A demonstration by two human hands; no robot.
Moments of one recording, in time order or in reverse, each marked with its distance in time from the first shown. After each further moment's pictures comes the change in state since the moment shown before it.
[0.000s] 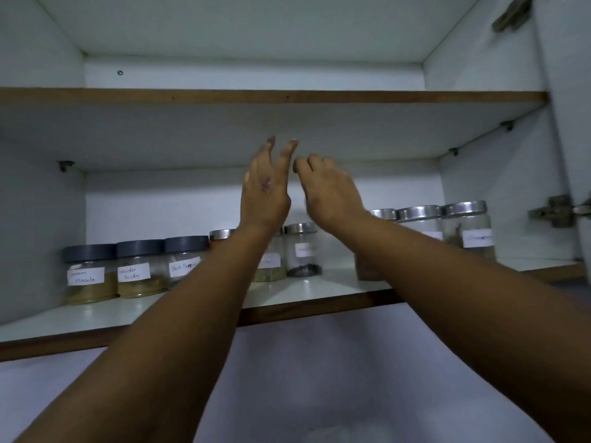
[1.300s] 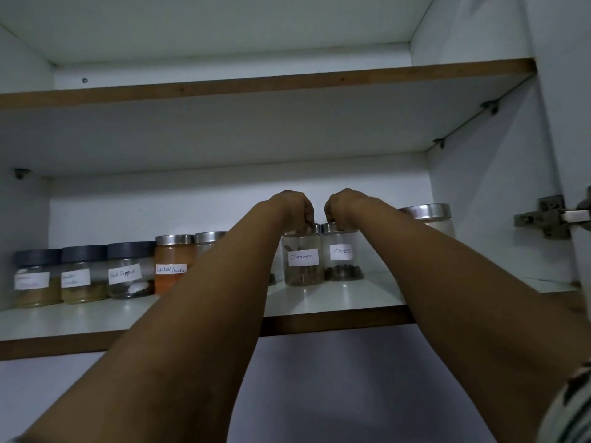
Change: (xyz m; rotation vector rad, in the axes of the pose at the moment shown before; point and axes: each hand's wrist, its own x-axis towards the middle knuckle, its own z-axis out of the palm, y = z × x) left_hand 0.036 0.097 0.120 0.346 -0.973 -0.097; right_hand -0.009 0.176 0.028 -0.243 -0.931 -0.028
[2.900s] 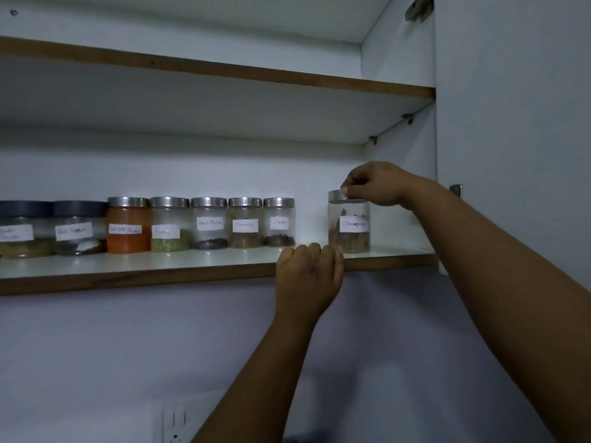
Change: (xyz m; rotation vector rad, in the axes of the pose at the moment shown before) left_hand -0.144 0.142 0.111 -0.095 1.064 0.103; right_hand -0.144 0.097 -0.009 0.554 0.217 0.071
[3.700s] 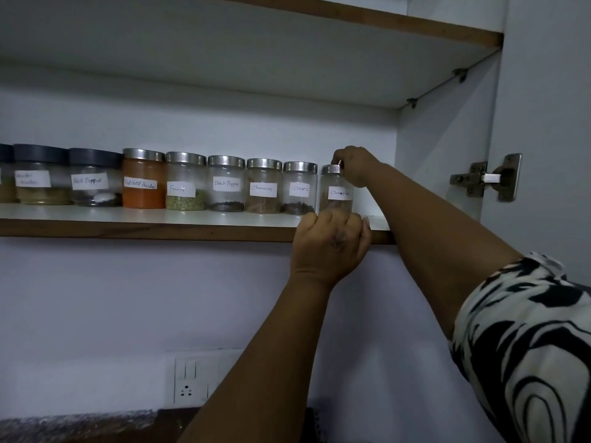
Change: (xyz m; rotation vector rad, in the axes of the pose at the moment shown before) left_hand -0.004 -0.003 0.017 0.164 0.150 0.107; right_hand 0.115 0.013 0.109 -0.224 0.024 -0.032
